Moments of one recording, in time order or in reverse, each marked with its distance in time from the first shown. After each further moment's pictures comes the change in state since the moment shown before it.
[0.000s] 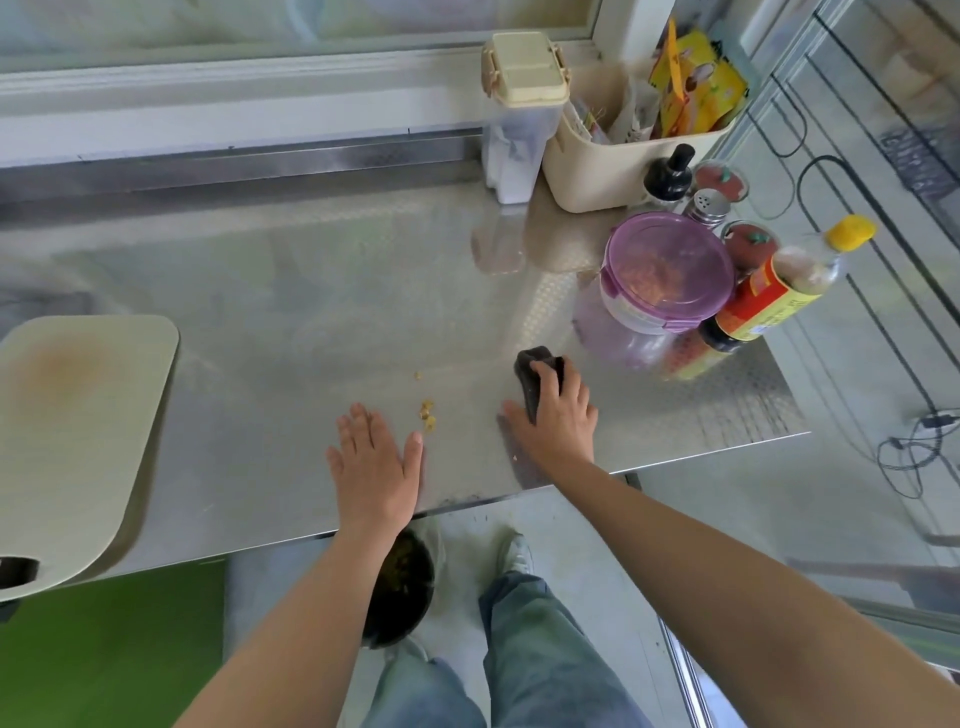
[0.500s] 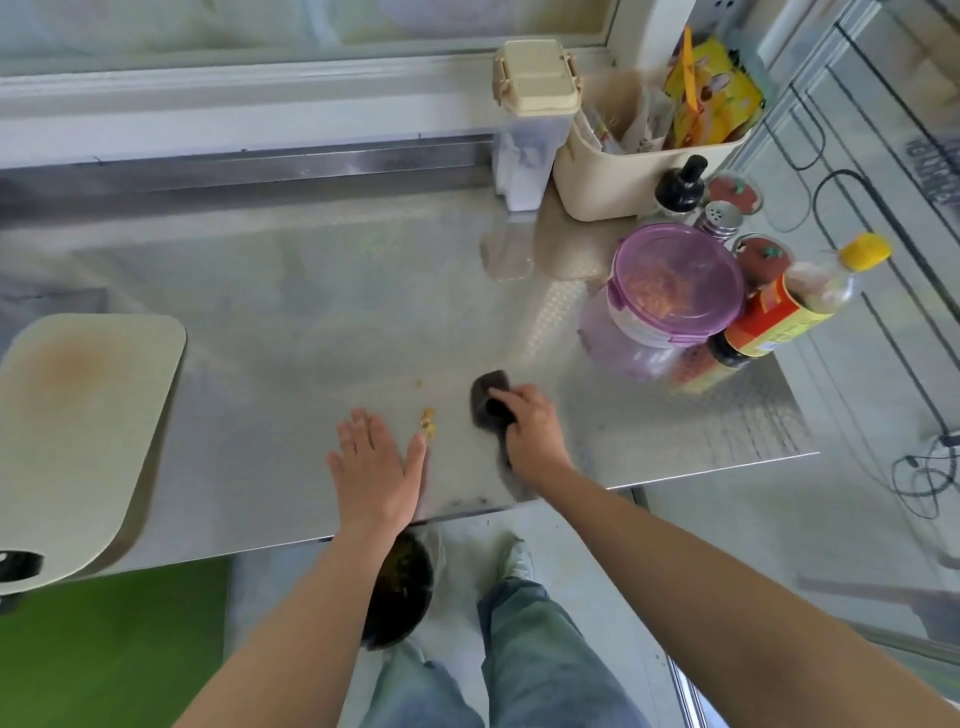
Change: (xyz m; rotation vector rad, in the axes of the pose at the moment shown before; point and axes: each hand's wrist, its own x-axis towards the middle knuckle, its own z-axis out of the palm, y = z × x) left_hand 0.005 0.008 -0.002 0.004 -0.002 -0.065; right_hand 0.003 -0.017 0.003 0.298 -0.227 -0.143
